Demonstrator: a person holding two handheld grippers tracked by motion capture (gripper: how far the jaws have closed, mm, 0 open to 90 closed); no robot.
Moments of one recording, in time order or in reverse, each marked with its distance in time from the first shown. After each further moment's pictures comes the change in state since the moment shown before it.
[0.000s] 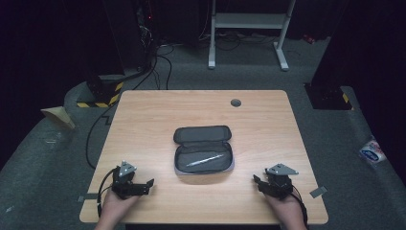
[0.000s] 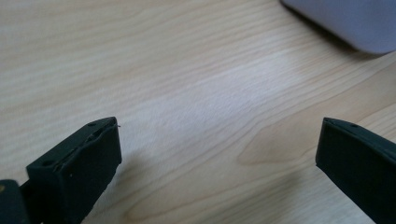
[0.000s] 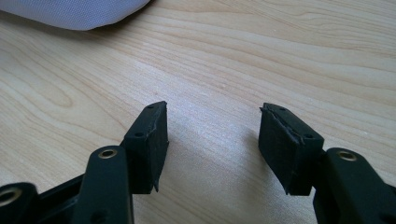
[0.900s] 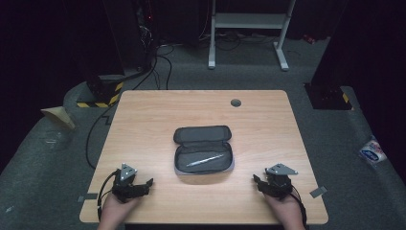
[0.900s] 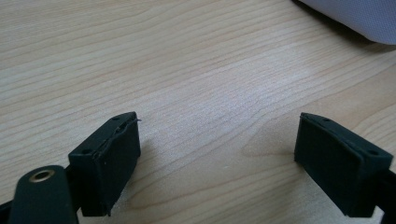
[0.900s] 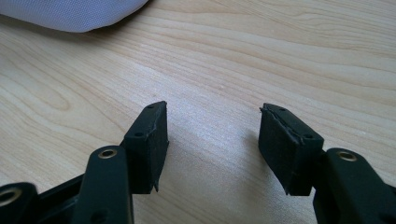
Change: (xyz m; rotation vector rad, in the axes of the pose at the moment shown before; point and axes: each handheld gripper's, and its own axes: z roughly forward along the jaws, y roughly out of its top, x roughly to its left) left arm -0.007 -0.003 -0.001 -0.026 0.053 0.032; right arm 0.002 0.001 0.001 0.001 -0.013 0.012
